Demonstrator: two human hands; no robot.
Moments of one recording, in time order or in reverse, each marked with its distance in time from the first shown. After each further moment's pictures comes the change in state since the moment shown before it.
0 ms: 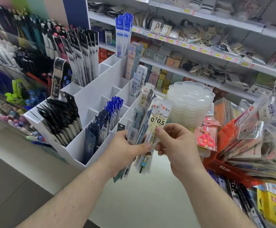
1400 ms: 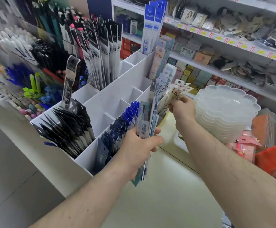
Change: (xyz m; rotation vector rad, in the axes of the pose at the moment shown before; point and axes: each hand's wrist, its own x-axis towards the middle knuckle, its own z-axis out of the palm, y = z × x) left_hand 0.048 0.003 -0.007 -0.130 0.294 -0.135; right_hand 0.210 0.035 0.058 -0.220 0.113 0.009
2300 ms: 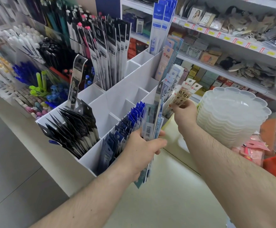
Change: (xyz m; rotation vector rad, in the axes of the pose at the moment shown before) left_hand 0.002 -0.001 -0.003 0.023 0.001 -0.008; right_hand 0.015 0.025 0.010 -0.150 0.057 -0.057
